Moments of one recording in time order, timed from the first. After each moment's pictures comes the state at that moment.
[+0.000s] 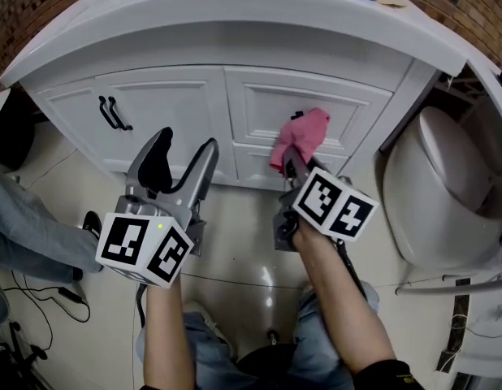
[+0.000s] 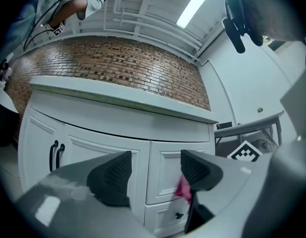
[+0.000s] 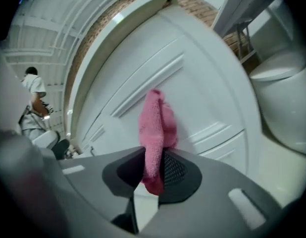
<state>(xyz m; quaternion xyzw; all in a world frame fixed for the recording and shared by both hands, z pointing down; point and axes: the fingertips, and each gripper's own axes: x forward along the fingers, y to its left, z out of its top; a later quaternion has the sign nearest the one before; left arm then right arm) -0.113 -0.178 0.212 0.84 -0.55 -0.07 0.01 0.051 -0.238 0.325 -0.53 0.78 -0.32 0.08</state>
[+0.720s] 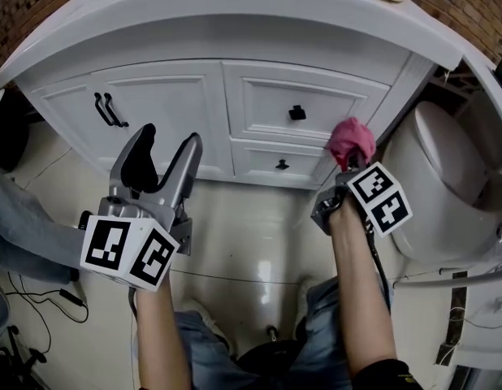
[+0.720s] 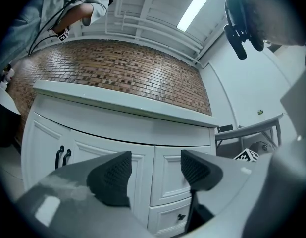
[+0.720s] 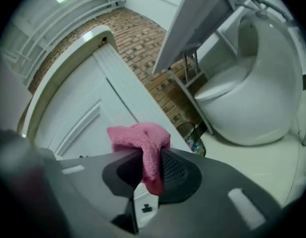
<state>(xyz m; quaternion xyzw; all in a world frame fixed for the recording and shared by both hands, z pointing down) -0.131 -0.168 0.201 0.83 -0.55 -0.08 0.00 0.213 -0.237 0.351 -0.71 0.59 -0.33 0.18</state>
